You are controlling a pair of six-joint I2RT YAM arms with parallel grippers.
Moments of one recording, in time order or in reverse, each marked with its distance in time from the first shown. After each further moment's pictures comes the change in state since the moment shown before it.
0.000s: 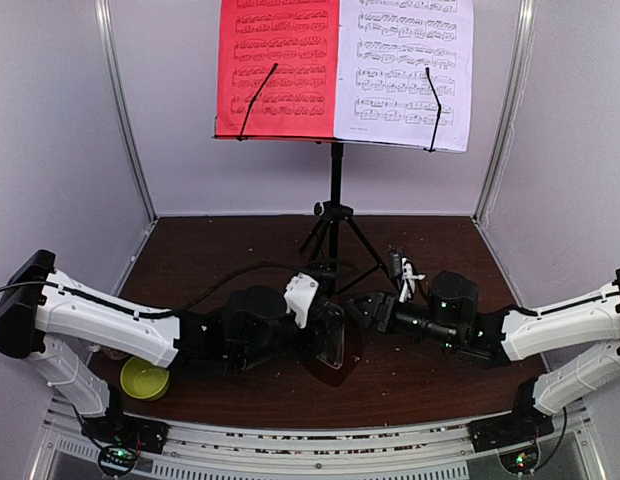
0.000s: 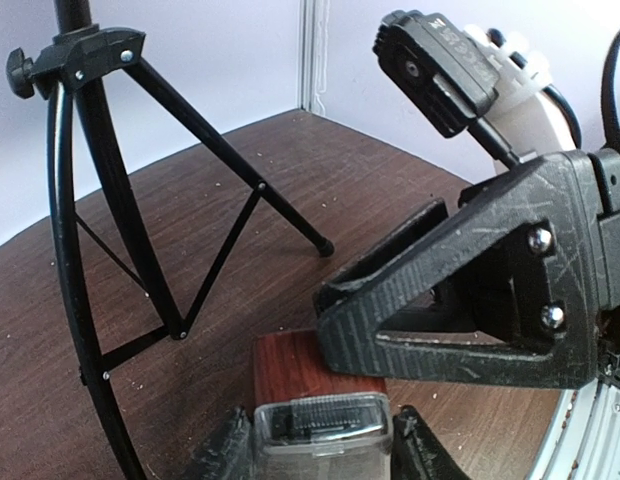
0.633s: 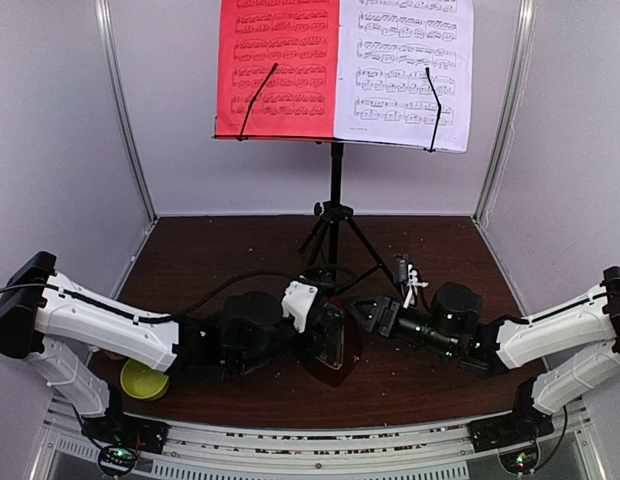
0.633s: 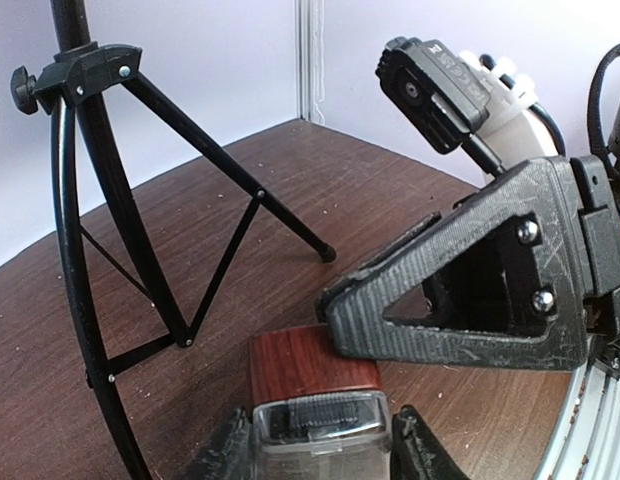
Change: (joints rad) left arm -0.023 -0.006 -0.034 0.054 -0.012 0.060; right arm 0.000 0.050 -0.091 0.210 -0.003 0.050
